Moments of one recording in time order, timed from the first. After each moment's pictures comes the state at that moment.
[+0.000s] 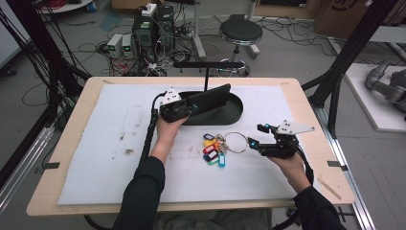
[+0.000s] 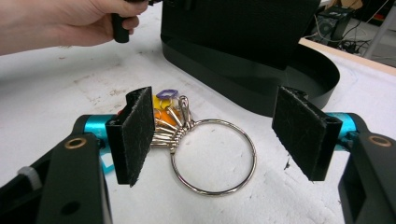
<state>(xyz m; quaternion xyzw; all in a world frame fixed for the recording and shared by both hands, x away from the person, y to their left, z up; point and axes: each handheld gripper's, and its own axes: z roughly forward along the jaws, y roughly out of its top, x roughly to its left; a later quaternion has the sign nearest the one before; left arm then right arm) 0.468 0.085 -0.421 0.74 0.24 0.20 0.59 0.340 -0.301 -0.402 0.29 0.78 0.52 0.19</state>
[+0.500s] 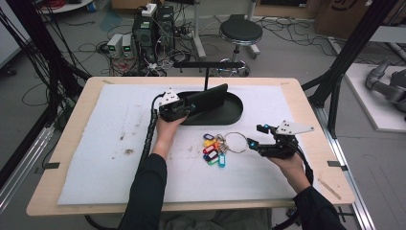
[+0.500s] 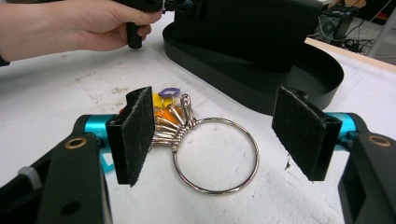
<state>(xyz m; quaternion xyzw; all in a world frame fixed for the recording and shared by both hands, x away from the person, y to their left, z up) 0.484 0.093 -0.440 0.73 0.25 0.21 0.60 0.340 -0.300 -0.403 0.29 0.79 0.52 0.18</state>
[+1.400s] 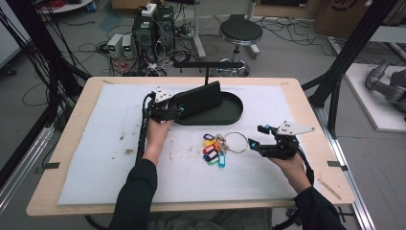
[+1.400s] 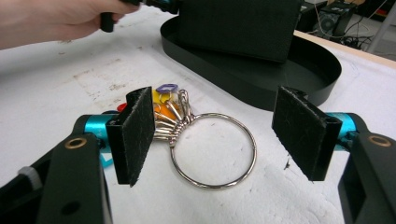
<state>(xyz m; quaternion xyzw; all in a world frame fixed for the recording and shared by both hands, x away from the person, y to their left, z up) 0.464 0.121 -0.421 0.75 0.36 0.29 0.47 0.340 -0.303 -0.405 0.29 0.79 0.51 0.18</state>
